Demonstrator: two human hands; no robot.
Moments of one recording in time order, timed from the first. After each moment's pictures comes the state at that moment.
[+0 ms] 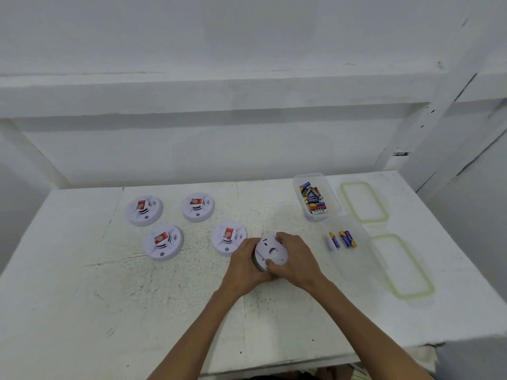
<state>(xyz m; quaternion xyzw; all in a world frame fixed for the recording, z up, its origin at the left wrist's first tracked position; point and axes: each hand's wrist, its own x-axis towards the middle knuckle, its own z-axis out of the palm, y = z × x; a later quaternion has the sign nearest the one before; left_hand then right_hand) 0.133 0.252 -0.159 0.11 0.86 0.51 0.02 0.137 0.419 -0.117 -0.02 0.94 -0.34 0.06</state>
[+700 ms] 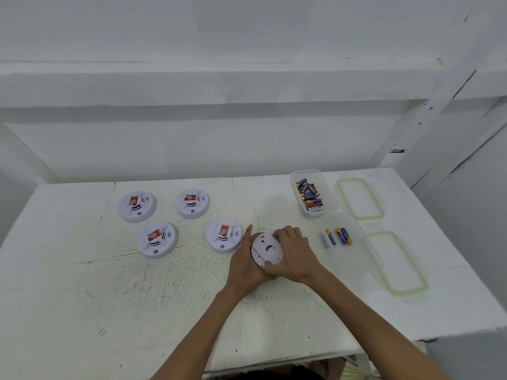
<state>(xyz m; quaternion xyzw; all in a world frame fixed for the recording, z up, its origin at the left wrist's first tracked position) 0.136 0.269 -0.163 0.07 0.84 0.54 0.06 0.129 0.424 -0.103 -0.07 0.98 -0.18 0.08</state>
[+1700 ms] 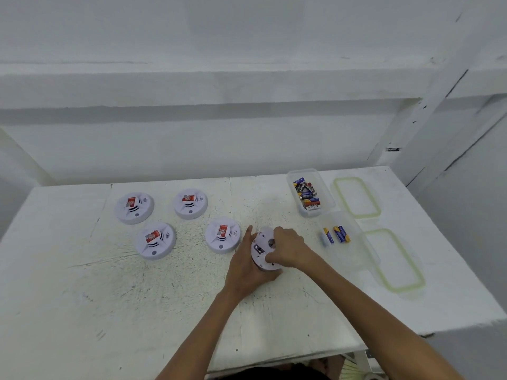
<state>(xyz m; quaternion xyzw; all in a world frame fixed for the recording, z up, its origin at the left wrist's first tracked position) 0.131 0.269 -0.177 0.12 0.84 0.52 0.07 0.108 0.405 -0.074 0.01 0.96 -0.15 0.22</state>
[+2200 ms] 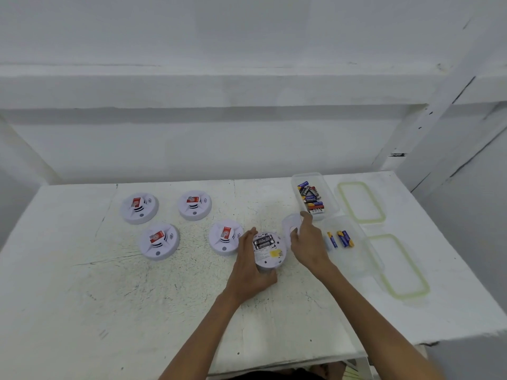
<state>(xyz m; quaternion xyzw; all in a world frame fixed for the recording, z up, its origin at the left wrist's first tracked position) 0.139 0.264 -0.174 0.12 0.86 0.50 0.01 0.111 0.432 -0.079 0.13 0.92 -0.36 0.03</state>
